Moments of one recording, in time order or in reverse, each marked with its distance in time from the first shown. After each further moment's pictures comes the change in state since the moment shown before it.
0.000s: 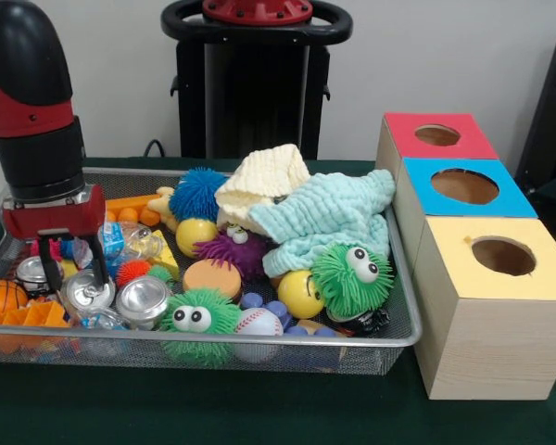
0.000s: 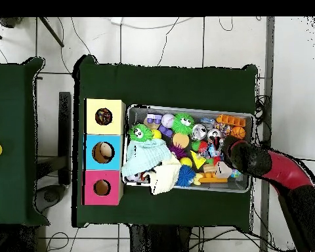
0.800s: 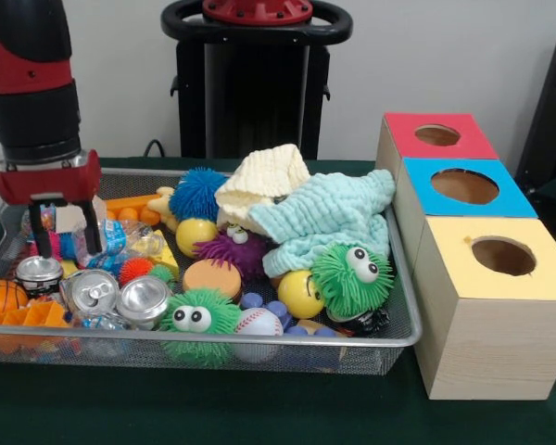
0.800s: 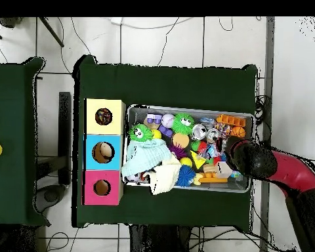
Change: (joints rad) arm 0.017 -0.133 -0.001 0.064 0.005 0.038 0.000
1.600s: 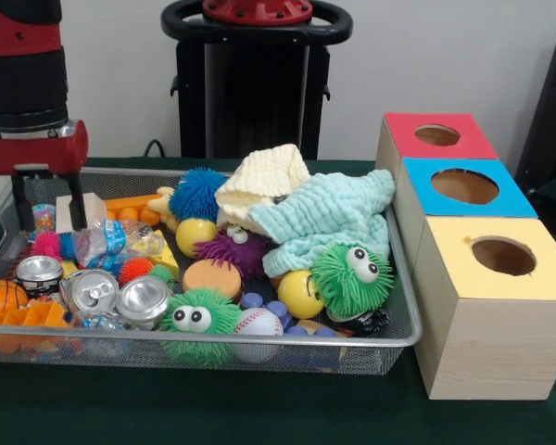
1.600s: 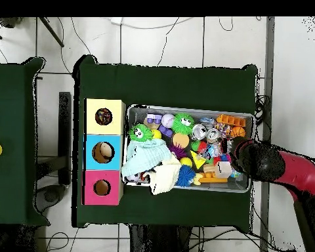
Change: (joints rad) arm 0.003 -0.071 0.000 0.019 0.003 0.037 0.000
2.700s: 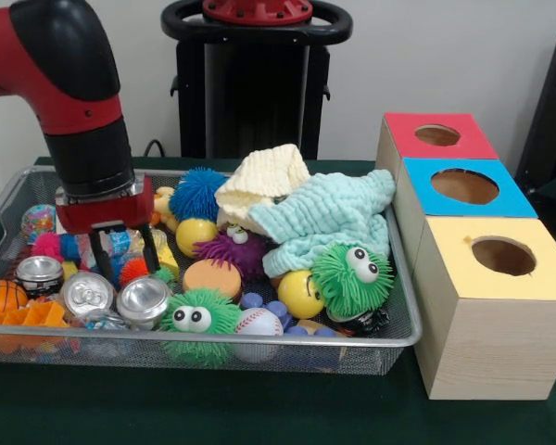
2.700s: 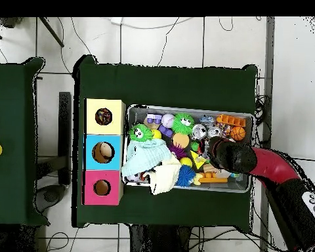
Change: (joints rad) arm 0.050 0.177 -0.001 -0.036 -0.003 -0.027 0.000
